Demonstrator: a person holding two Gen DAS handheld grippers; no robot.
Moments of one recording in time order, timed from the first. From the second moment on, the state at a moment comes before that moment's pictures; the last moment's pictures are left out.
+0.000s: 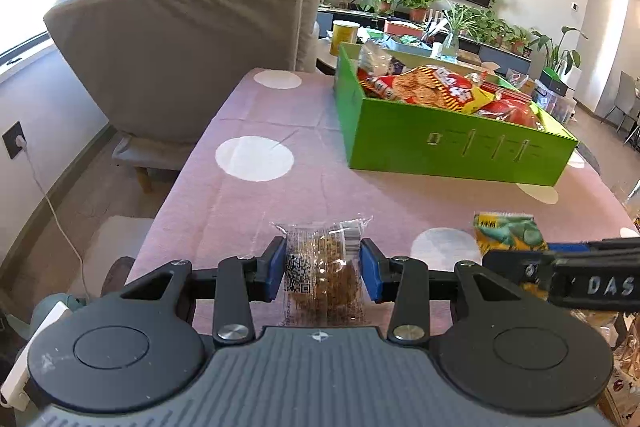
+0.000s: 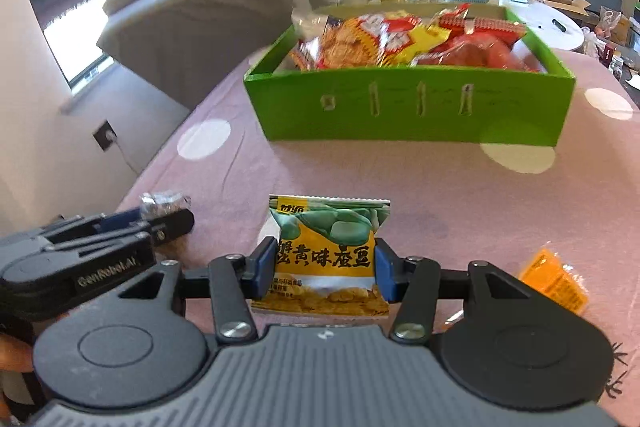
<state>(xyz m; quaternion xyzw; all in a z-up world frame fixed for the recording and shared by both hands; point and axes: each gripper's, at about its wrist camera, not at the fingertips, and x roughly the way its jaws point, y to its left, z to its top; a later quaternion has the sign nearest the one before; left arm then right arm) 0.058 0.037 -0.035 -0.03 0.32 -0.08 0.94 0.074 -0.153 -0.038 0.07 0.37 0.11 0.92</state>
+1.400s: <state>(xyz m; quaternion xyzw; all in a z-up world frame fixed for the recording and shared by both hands) 0.174 -0.056 0.042 0.05 0.26 -0.12 0.96 0.120 -0.252 0.018 0.12 0.26 0.09 0.95</state>
